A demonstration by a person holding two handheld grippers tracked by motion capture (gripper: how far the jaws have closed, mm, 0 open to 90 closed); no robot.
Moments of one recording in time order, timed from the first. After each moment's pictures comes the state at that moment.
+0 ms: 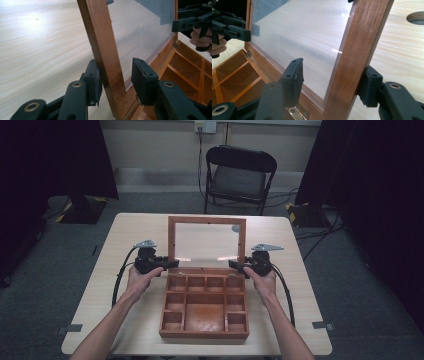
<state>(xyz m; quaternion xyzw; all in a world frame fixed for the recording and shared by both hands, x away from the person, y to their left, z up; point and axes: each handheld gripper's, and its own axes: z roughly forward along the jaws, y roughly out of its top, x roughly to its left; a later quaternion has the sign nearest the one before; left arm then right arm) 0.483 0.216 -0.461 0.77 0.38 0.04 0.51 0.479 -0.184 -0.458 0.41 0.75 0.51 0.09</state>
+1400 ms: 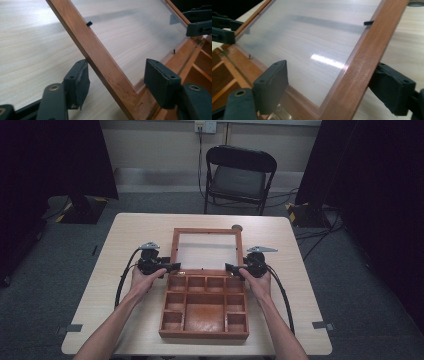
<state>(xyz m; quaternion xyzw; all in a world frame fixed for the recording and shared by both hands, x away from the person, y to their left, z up) 0.489 0.211 -0.478 0.77 0.42 0.05 0.48 0.487 -0.174 -0.478 0.45 0.75 0.48 0.10</state>
